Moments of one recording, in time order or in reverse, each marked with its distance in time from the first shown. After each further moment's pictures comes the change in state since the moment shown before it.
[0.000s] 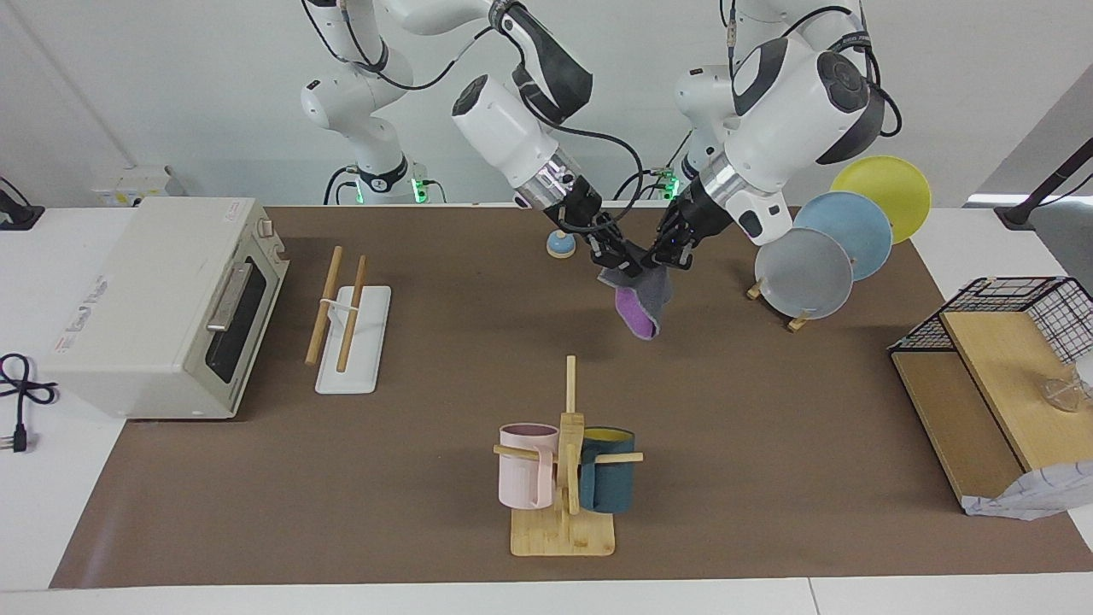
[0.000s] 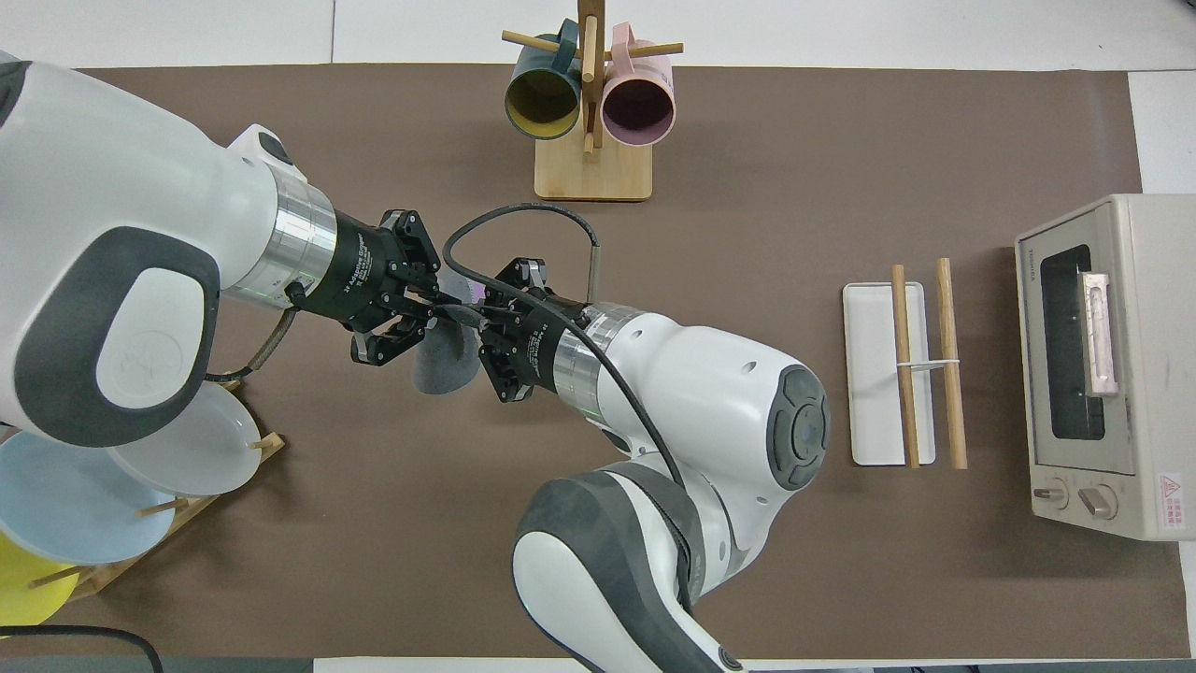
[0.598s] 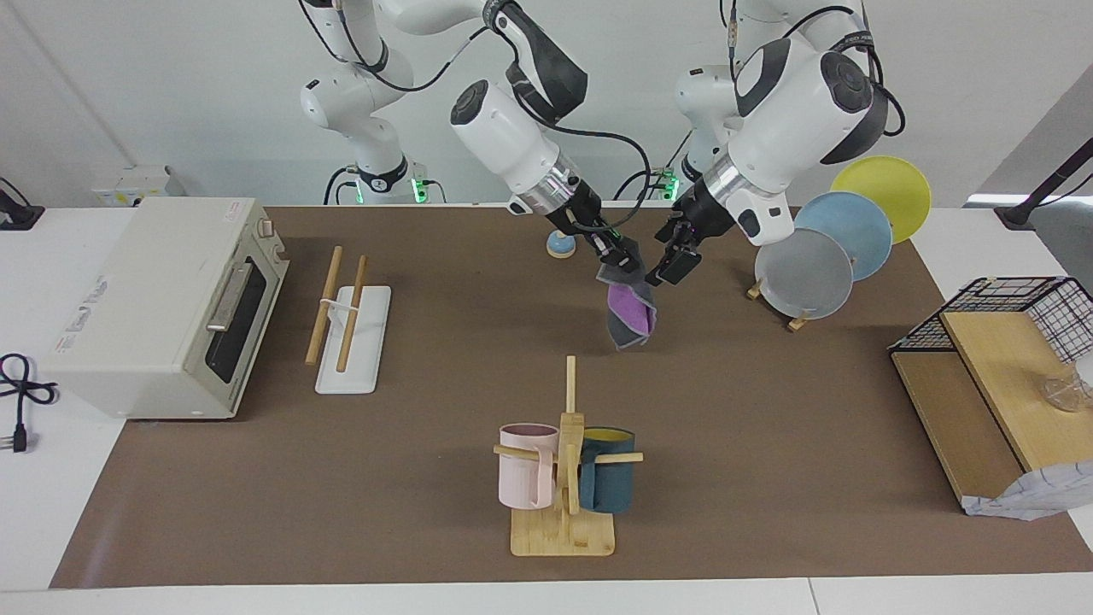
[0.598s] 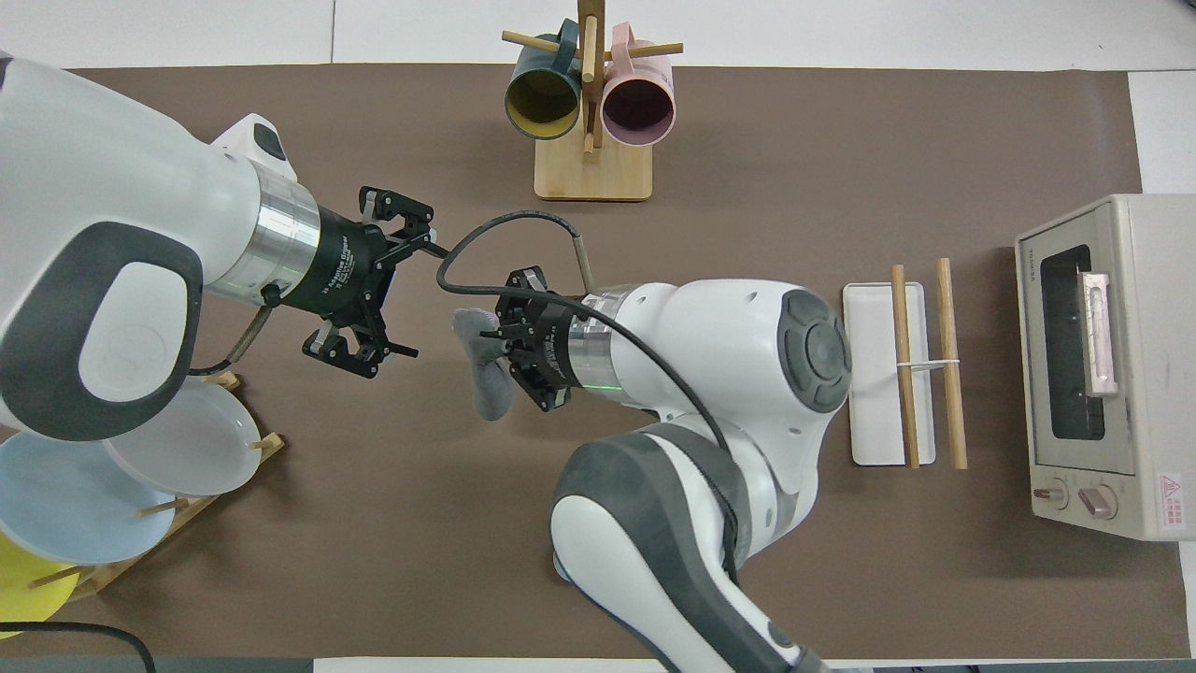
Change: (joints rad) left arm 0.025 -0.002 0.011 -0.006 0.013 -0.002 0.198; right arm -0.093 -0.012 -0.011 0.062 -0.156 -0.375 -0.229
